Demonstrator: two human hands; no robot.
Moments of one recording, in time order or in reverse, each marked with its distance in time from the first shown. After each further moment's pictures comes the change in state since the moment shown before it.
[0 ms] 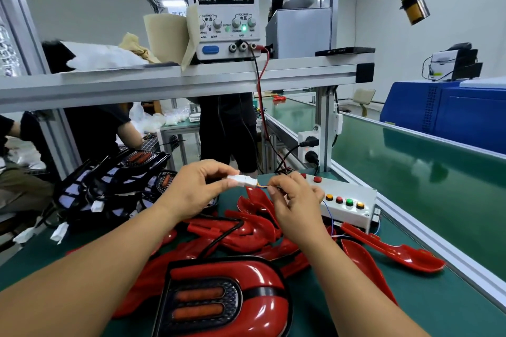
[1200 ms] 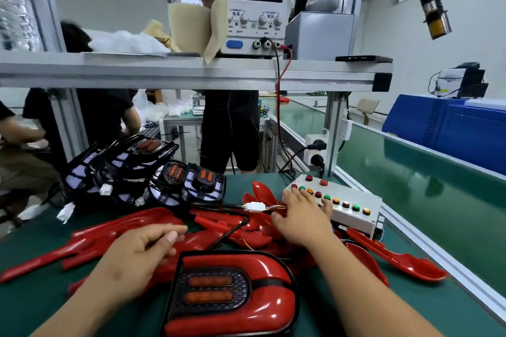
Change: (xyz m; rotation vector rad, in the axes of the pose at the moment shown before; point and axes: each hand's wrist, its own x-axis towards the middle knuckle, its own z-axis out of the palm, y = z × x) left_hand -0.138 -0.040 -0.030 -0.068 0.096 -0.394; right_hand 0.009 0.033 0.021 -0.646 -0.467 0.200
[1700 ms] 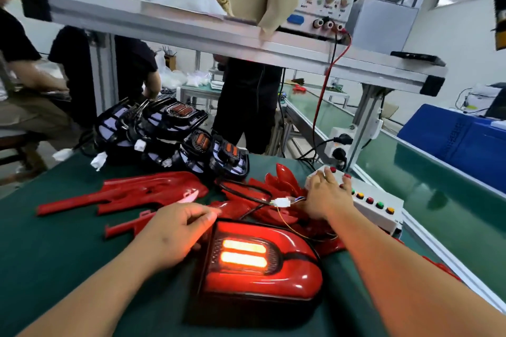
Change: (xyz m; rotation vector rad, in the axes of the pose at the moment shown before) left_hand -0.009 -0.014 0.007 -0.014 -0.103 -0.032; right_hand 0.028 -0.005 0.000 -0.405 -0.128 -0.004
